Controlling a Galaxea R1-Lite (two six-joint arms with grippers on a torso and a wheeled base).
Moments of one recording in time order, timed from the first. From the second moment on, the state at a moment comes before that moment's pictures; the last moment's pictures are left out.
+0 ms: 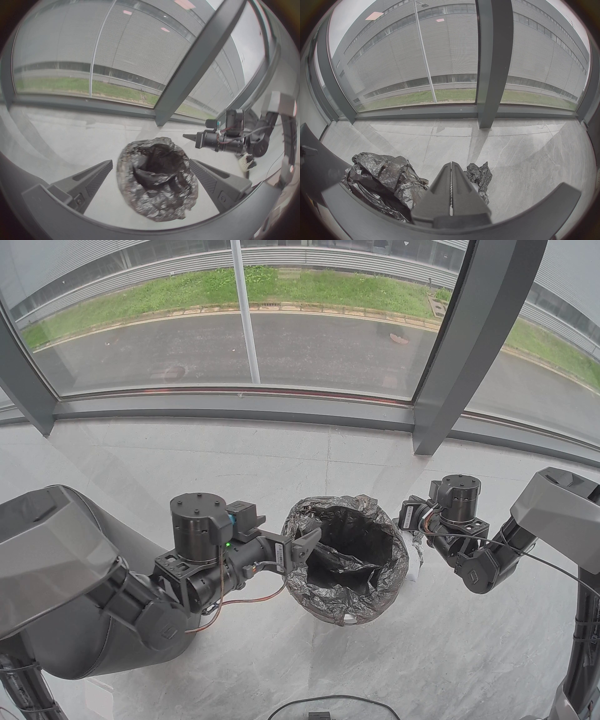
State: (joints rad) left arm -0.59 2.06 -0.80 -1.05 -0.01 -0.14; right arm 0.36 2.26 -0.98 -1.07 -0.29 0.16
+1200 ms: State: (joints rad) left arm -0.60 2.04 -0.59 -1.36 0.06 -0.05; right arm 0.37 2.24 -0.96 -1.08 -0.29 0.16
